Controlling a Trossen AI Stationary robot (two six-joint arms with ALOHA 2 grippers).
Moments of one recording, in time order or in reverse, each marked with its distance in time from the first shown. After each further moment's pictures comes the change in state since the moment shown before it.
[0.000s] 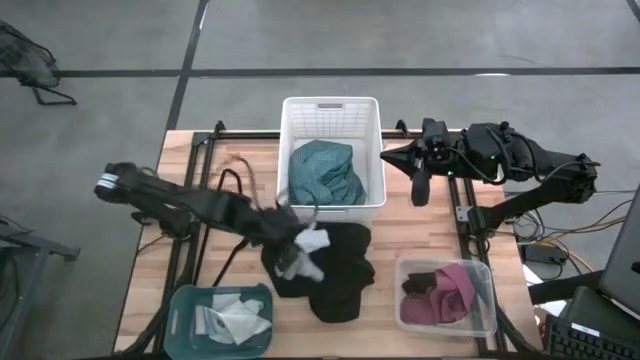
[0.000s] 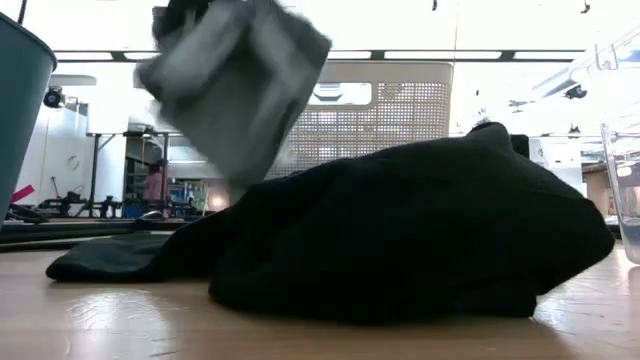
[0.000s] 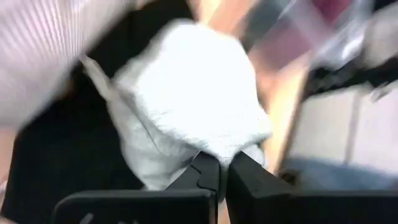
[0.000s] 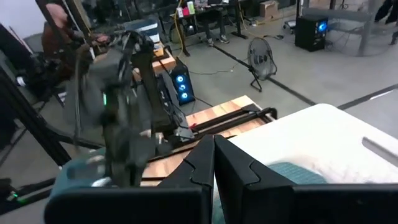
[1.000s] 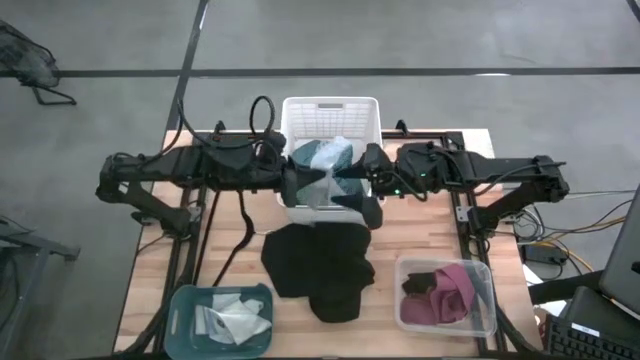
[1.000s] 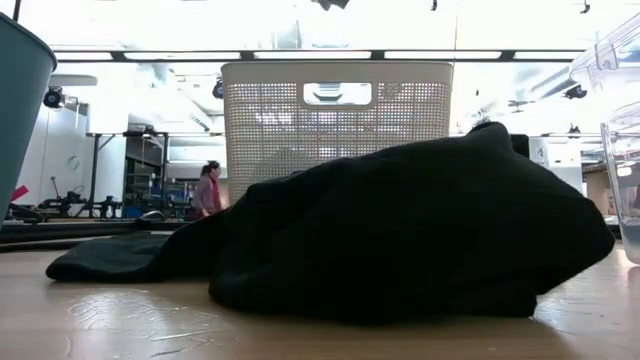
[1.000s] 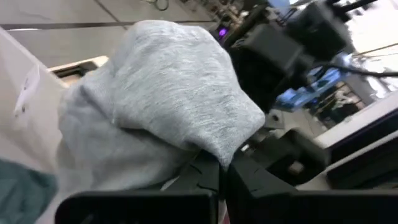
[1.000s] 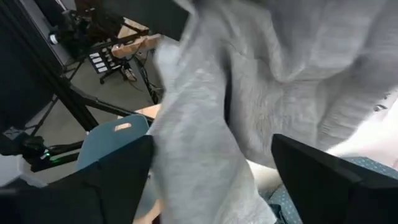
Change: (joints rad) left arm 0.144 0.013 0.441 0.188 -0.214 0.099; right arm 0.005 0.271 0.033 0.137 -0.182 0.011
